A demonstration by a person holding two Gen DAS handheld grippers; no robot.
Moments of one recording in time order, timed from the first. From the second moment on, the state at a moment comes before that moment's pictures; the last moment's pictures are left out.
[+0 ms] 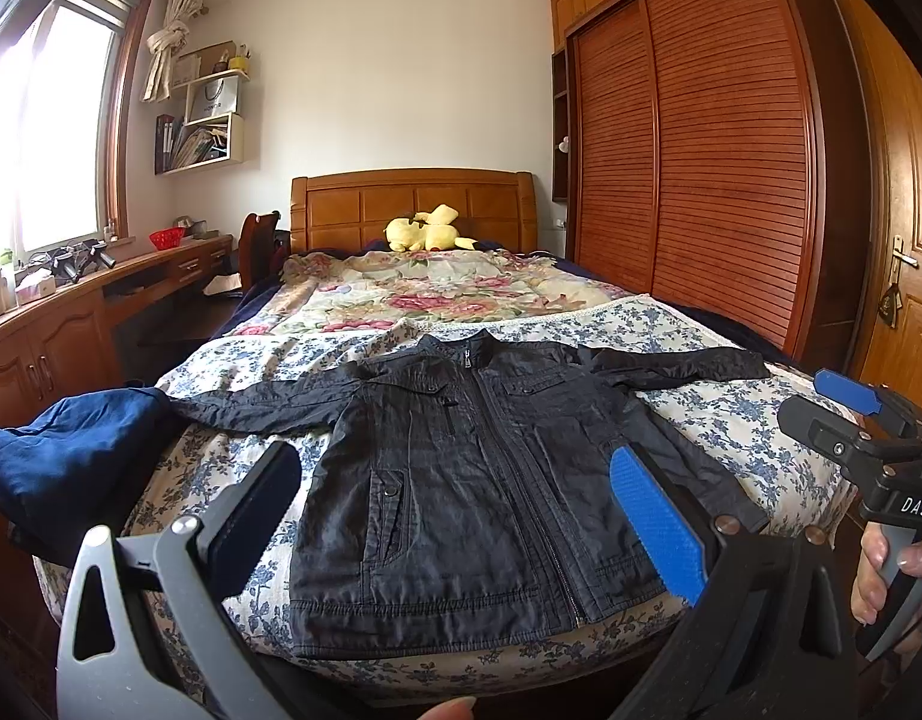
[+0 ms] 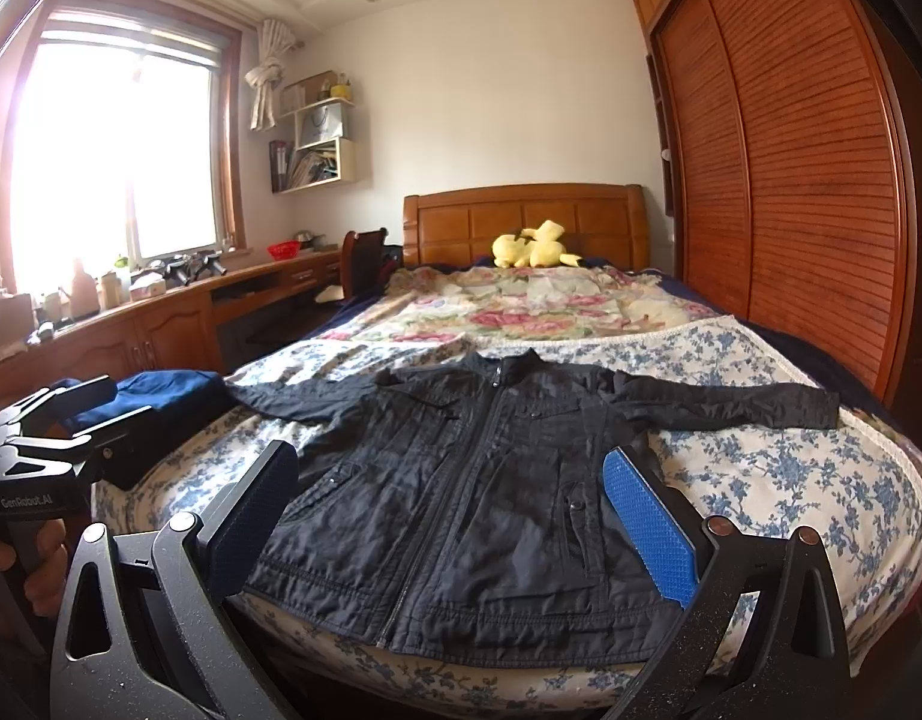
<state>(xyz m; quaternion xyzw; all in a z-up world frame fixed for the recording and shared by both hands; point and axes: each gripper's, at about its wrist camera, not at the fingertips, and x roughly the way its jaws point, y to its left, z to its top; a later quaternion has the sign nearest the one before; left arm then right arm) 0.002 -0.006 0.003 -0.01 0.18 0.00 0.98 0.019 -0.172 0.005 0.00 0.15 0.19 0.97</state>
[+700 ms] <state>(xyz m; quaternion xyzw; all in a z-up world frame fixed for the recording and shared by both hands) 0.003 -0.002 0.003 -0.01 0.18 0.00 0.98 0.019 -0.174 0.005 0.00 0.15 0.19 0.97</state>
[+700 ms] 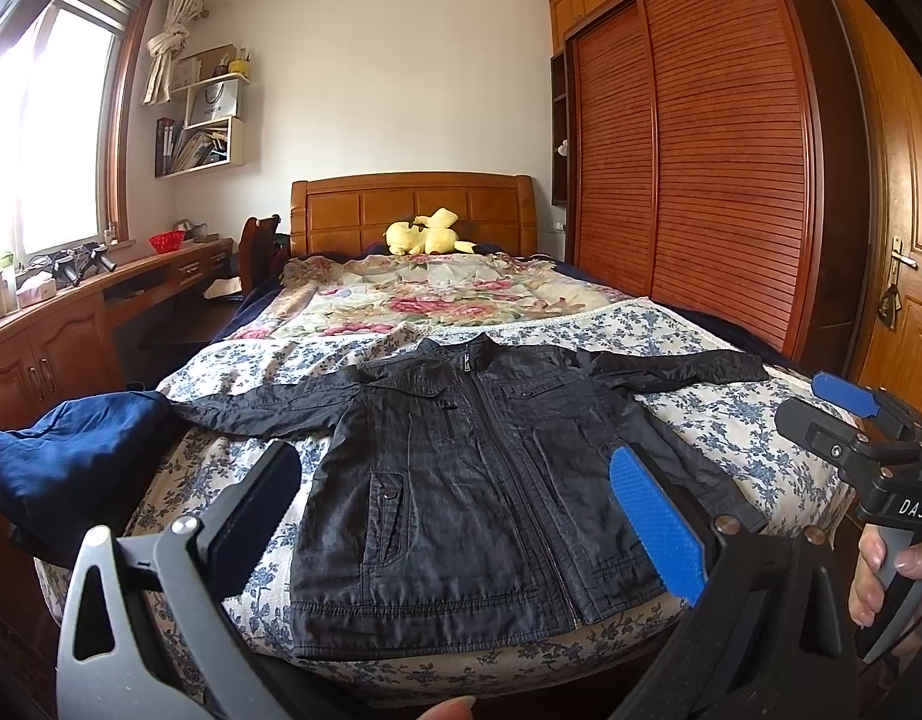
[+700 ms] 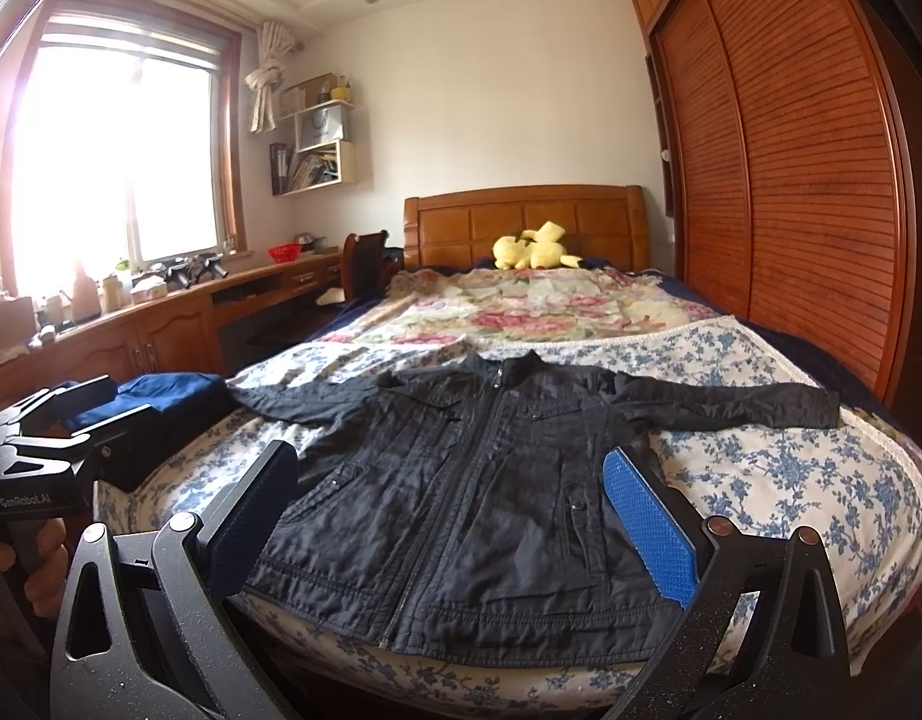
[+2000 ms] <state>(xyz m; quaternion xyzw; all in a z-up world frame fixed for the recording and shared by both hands) 0.076 0.059 -0.067 -0.03 0.27 0.06 0.96 0.111 -0.127 -0.045 -0.01 0.18 0.24 0.95</state>
